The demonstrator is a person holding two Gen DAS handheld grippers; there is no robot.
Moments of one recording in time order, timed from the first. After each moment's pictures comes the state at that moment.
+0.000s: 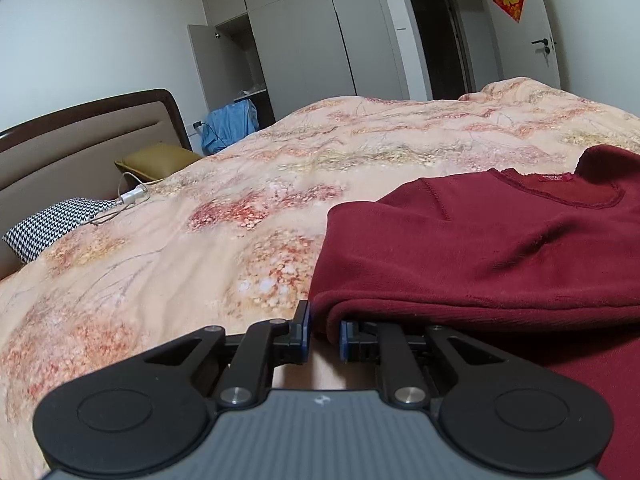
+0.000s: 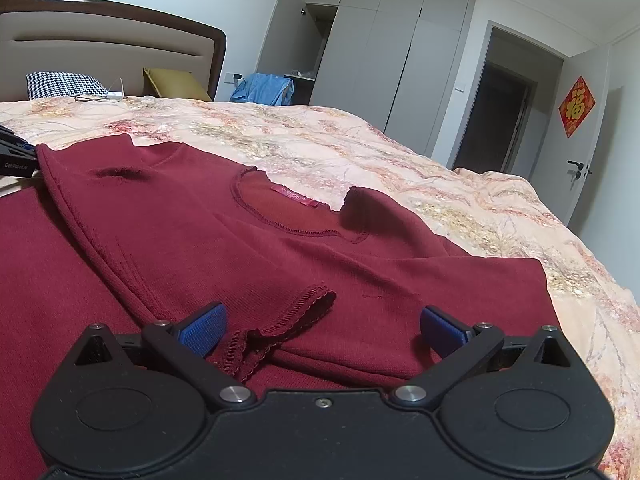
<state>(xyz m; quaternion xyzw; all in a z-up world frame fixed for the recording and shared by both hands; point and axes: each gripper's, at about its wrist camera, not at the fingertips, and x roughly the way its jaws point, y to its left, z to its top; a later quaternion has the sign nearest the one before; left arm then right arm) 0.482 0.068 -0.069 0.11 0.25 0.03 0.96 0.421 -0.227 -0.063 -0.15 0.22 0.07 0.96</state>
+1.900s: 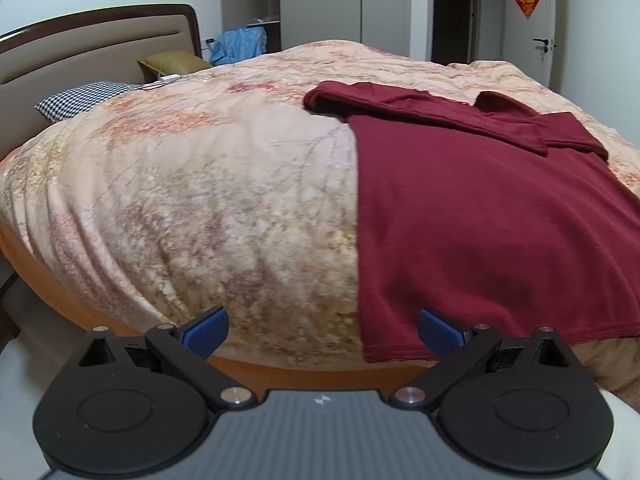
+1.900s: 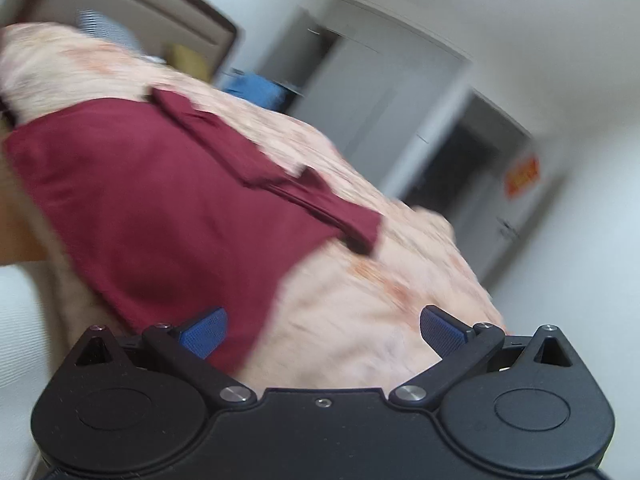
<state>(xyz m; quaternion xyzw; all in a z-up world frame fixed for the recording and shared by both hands) 0.177 0.062 -0.068 0.00 0.35 0.01 0.94 0.095 -0.285 -0.060 -0.31 0.16 0.03 0.94</state>
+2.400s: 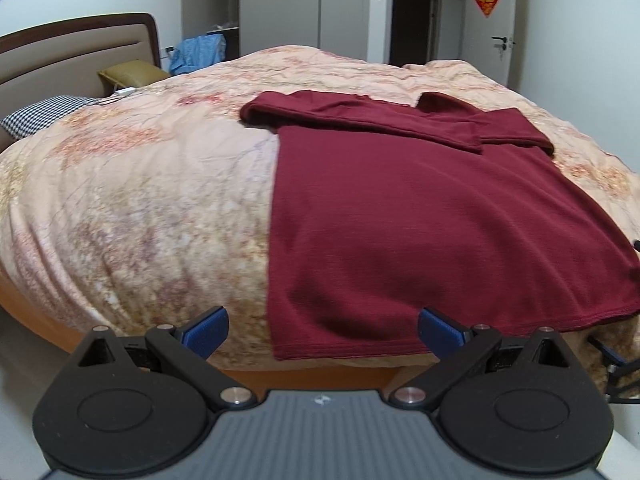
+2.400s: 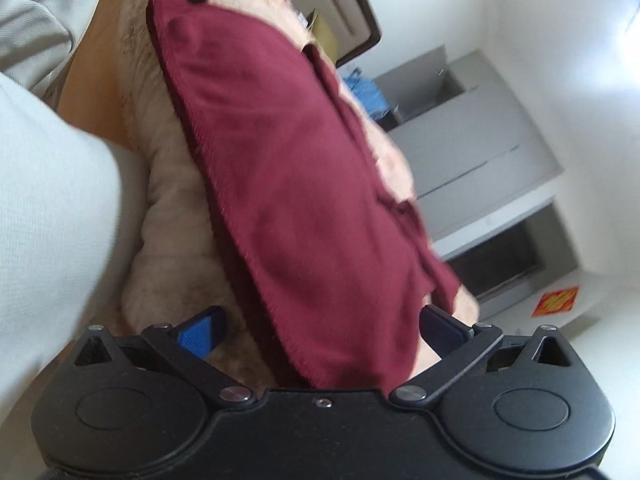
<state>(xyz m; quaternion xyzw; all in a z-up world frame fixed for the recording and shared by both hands) 0.165 0.017 -0.055 0.01 0.34 -0.05 0.94 0.096 -0.216 -0.130 -0.52 0.13 0.10 0.84</state>
